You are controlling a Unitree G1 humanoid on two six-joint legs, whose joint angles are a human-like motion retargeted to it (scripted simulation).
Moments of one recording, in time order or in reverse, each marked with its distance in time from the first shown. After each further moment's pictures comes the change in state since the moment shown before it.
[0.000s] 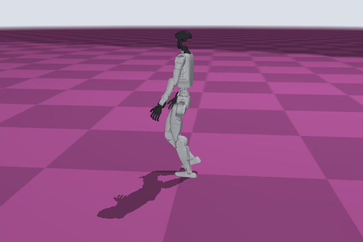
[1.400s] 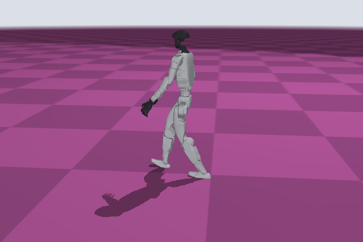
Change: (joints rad) left arm -0.125 0.089 -0.037 -0.100 0.036 -0.005 0.035; right arm 0.043 -0.012 -0.102 0.077 0.058 0.015 -0.091; waist -0.066 0.104 0.030; left_leg 0.107 0.164 0.006 0.114 -0.313 0.020; right_leg -0.072 0.203 -0.066 -0.931 0.124 0.107
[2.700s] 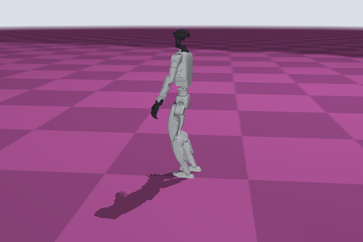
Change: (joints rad) left arm 0.083 -0.191 -0.169 0.111 0.183 0.068 0.005; right arm -0.065 -0.022 0.110 0.077 -0.036 0.009 -0.042; waist 0.013 0.077 -0.056; left_leg -0.221 -0.003 -0.004 0.005 0.129 -0.044; right_leg 0.397 0.097 0.157 0.131 -0.217 -0.122
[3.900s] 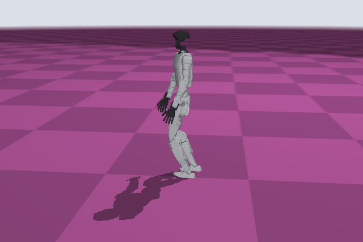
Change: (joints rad) left arm 0.115 0.012 0.151 -0.090 -0.115 -0.035 0.025; right arm -0.037 0.022 -0.086 -0.015 0.022 -0.028 0.010; waist 0.279 -0.003 0.021; left_leg -0.109 -0.036 -0.174 0.265 -0.065 -0.004; right_leg 0.072 0.019 -0.216 -0.021 0.021 -0.026
